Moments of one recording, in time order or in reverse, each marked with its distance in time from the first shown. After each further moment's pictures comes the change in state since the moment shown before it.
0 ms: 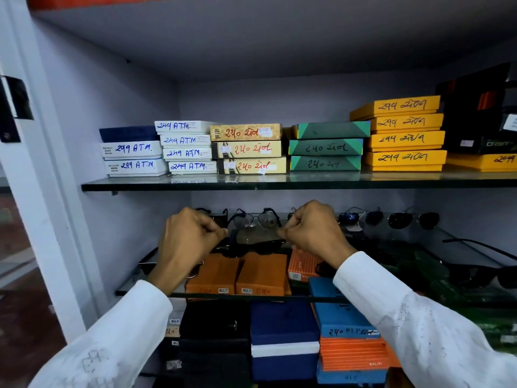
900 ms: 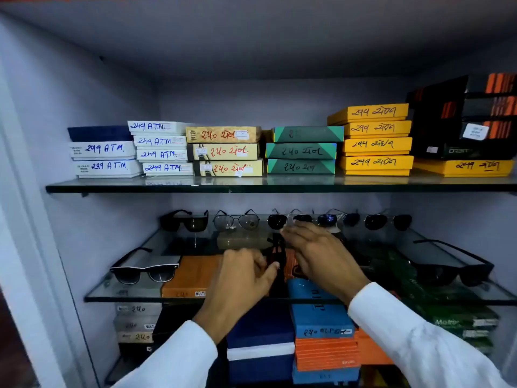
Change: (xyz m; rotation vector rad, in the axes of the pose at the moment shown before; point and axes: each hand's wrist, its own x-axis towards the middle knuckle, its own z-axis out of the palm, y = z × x) left_hand -0.063 0.055 0.094 -0.065 -0.157 0.220; right_hand -0.040 0.061 -0.027 -0.649 0.041 -0.619
